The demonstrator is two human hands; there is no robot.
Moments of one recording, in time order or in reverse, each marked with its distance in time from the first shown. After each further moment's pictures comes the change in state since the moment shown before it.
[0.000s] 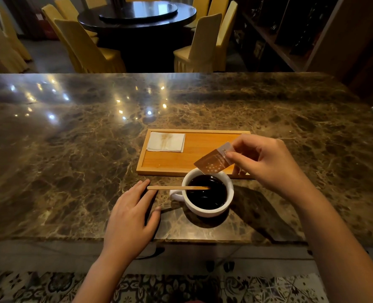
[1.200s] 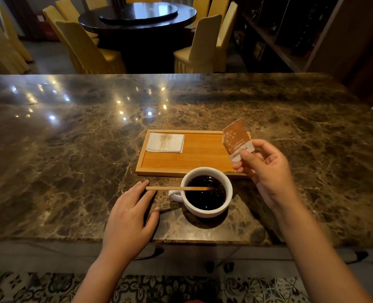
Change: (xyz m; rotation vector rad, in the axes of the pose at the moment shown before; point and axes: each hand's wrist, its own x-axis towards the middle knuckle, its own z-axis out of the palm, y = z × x) left_hand 0.001 0.001 -0.001 0.000 -0.003 -0.006; right_hand -0.008 0.029 0.023 0.826 0.318 0.286
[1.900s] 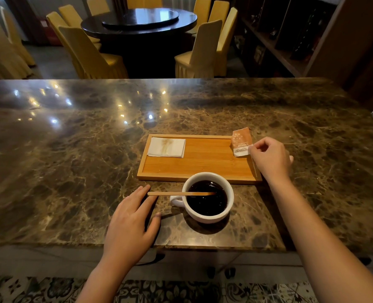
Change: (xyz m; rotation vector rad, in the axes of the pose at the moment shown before) left_hand 0.000 -0.001 0.000 0.003 -0.002 0.004; right_hand 0.069 0.034 -0.028 -1.050 0.439 -0.013
